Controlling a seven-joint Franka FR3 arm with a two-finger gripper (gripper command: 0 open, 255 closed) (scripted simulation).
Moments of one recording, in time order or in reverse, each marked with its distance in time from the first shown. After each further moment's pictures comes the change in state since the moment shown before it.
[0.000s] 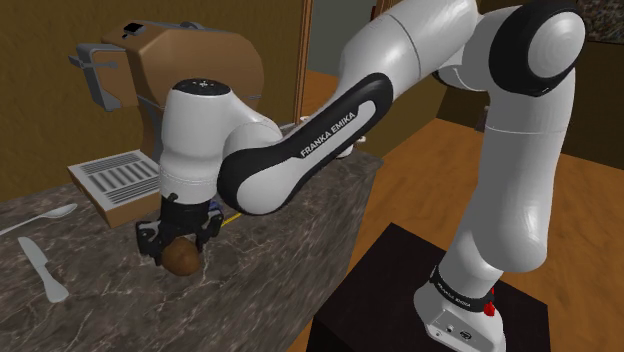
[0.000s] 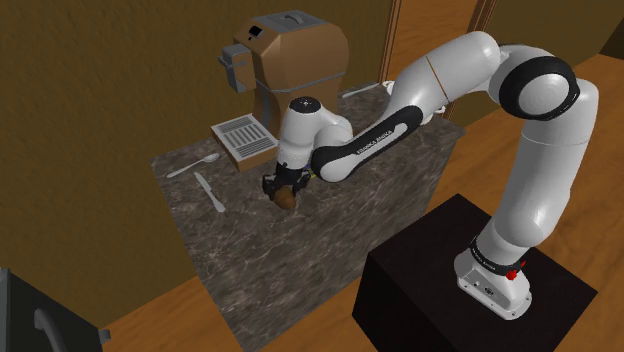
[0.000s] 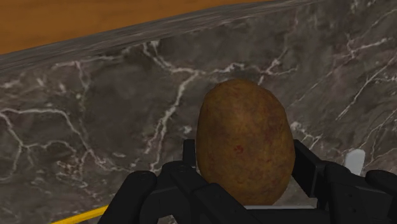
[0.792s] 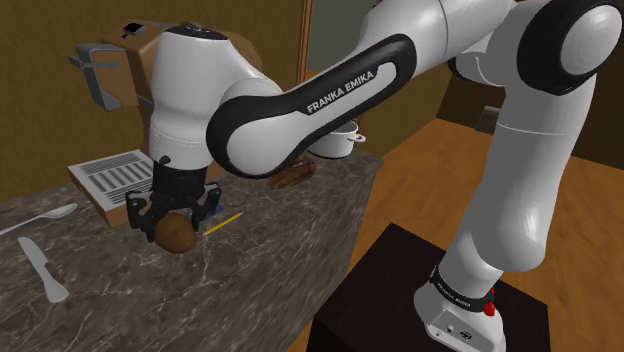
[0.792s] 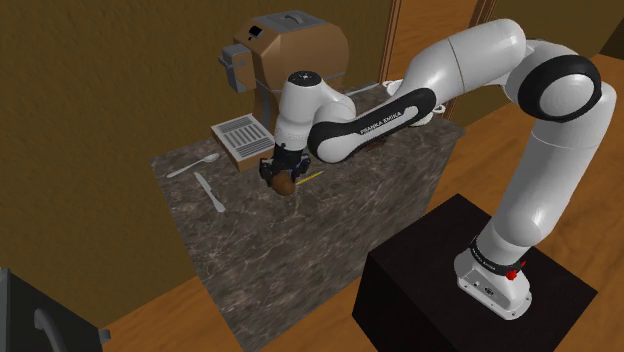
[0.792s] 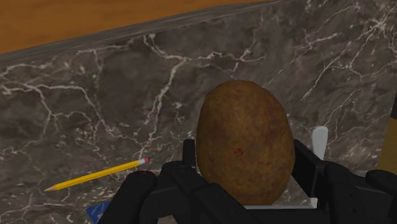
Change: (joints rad) arm -0.028 -0.087 0.035 0.064 0.090 -0.133 -0.062
